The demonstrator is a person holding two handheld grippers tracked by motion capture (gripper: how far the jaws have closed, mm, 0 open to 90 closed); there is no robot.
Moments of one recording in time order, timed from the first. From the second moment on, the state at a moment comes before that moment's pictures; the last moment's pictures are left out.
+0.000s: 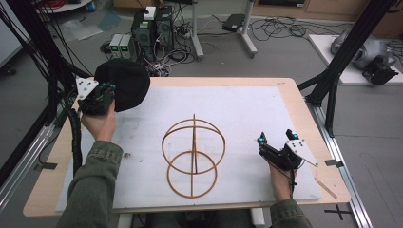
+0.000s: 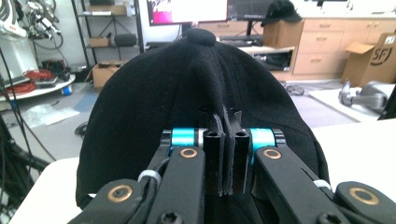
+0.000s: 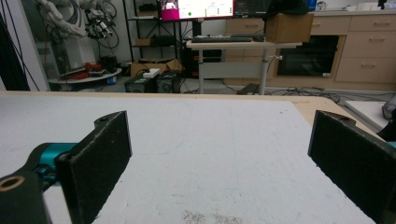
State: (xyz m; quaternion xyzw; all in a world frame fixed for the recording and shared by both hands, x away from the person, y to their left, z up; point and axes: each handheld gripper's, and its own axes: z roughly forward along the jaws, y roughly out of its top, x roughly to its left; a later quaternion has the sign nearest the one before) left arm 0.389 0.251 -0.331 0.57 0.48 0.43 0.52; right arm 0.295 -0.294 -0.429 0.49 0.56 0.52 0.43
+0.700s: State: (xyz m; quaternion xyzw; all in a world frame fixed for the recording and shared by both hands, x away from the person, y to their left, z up) left arm 0.337 0.249 -0.310 0.56 0.40 0.43 0.58; right arm 0.296 -0.291 -0.429 0.49 0.56 0.52 0.43
